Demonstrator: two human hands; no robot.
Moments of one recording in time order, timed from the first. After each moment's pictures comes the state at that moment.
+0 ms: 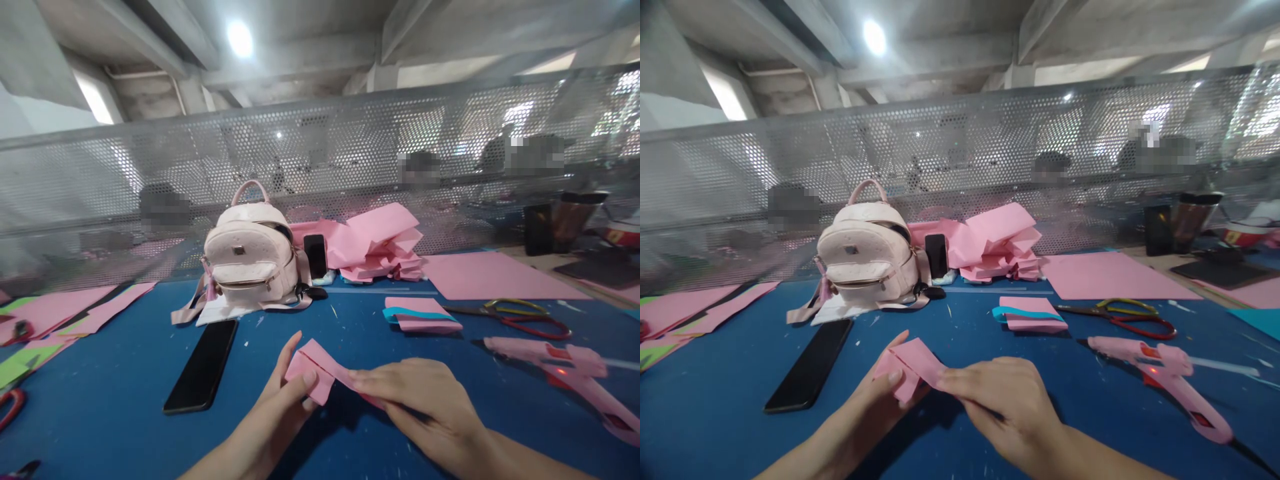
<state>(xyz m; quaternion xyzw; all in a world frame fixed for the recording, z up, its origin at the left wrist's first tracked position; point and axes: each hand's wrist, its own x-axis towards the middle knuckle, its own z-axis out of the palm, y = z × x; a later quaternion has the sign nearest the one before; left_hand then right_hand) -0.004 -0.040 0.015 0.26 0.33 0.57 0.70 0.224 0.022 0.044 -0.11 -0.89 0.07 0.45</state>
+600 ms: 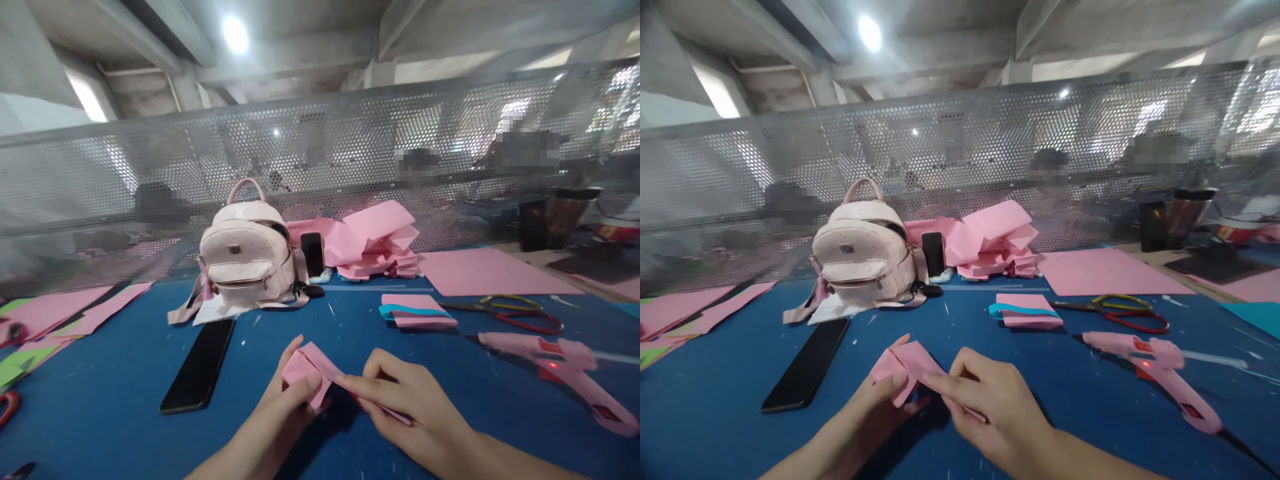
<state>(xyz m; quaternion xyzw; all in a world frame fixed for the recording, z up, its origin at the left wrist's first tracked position) 0.010 -0.038 0.013 0.23 0.40 0.57 0.67 0.220 0.016 0.030 -0.16 -0.89 0.18 0.39</state>
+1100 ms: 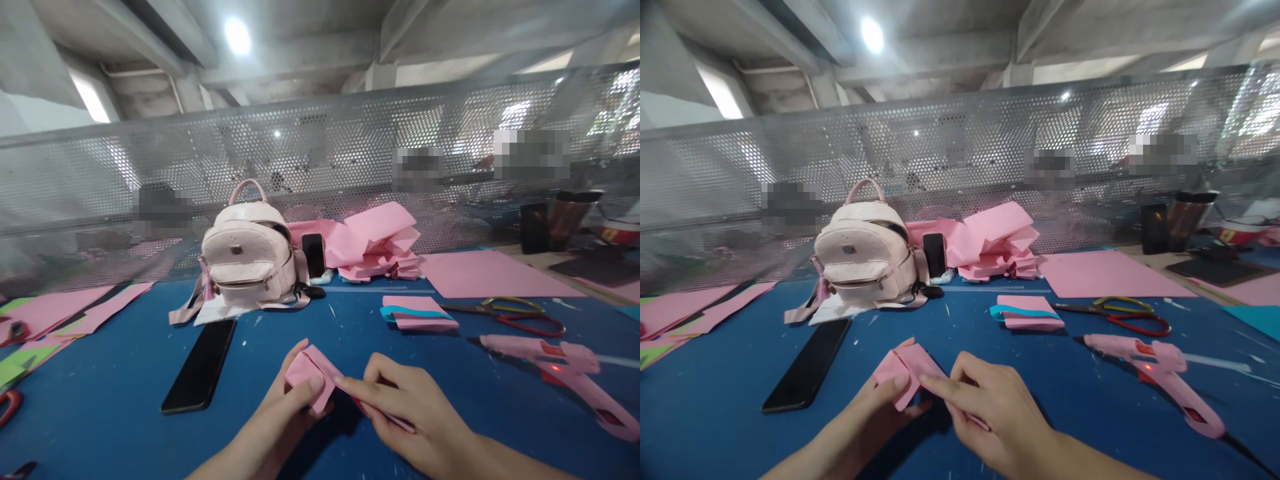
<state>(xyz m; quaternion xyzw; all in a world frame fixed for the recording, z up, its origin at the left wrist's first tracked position) 0.009 -0.042 0.020 0.24 0.39 0.56 0.69 0.219 0.016 0.028 -0.16 -0.90 0.15 0.37</state>
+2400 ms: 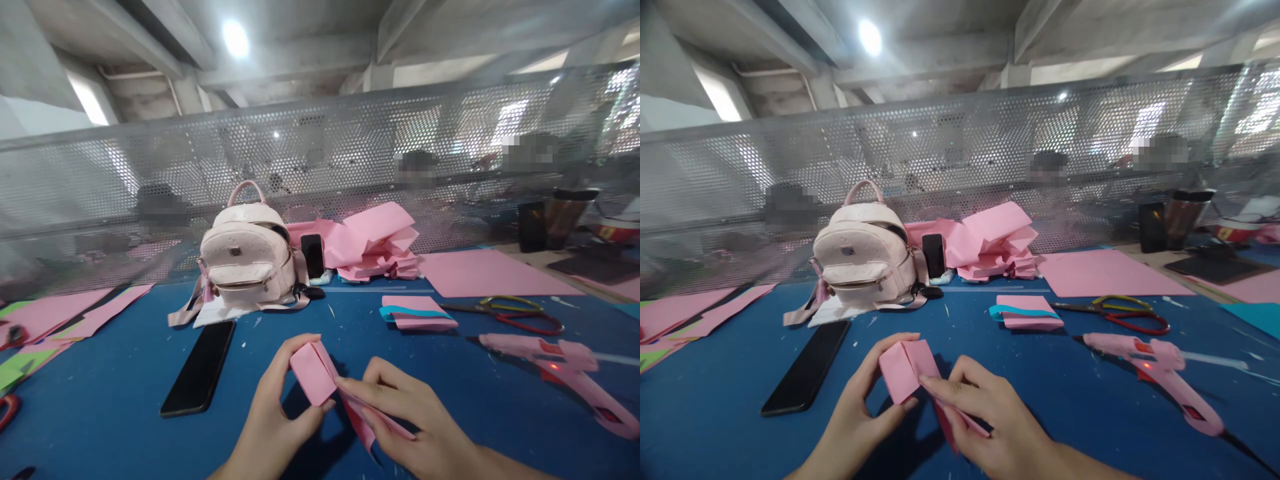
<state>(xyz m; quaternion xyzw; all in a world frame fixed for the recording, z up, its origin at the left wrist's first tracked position) 0.001 -0.044 0.032 0.63 0.49 0.52 0.30 0.219 0.010 0.021 -0.14 -0.85 0.32 0.39</state>
